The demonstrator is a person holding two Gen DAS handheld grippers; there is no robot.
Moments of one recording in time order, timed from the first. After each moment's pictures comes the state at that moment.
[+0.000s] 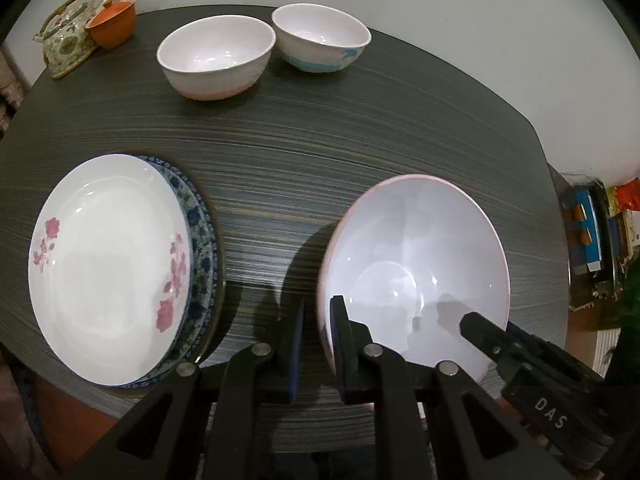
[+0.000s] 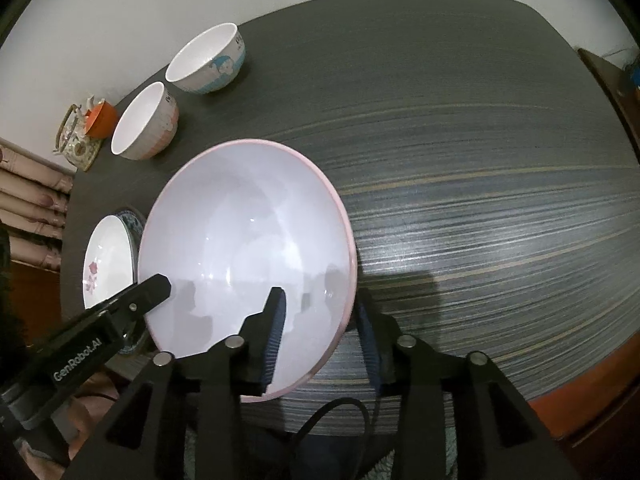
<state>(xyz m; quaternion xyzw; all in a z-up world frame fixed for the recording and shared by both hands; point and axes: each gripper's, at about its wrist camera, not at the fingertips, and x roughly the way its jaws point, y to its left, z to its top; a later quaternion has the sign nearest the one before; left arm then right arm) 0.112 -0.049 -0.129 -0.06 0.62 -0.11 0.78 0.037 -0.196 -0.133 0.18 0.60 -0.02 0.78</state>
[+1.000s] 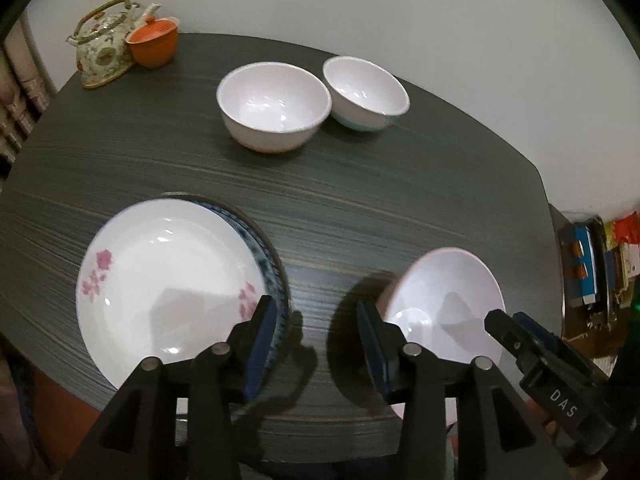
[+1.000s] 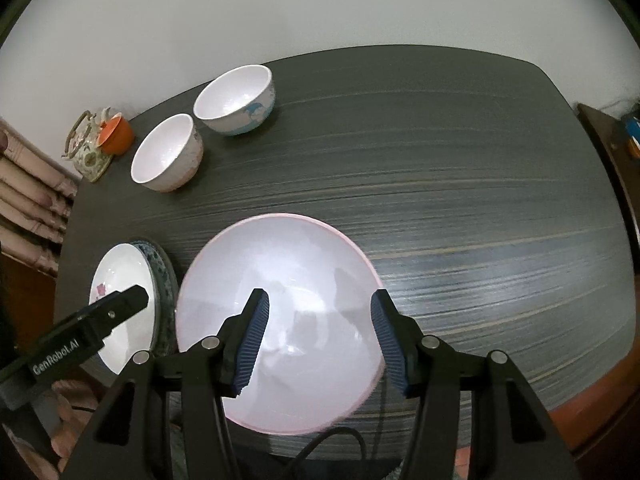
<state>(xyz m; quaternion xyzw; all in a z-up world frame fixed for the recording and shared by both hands) 0.132 0.010 -0.093 -0.09 0.59 -0.08 0.80 0.062 -0.171 -0.089 0.13 0.56 -0.02 0.82</state>
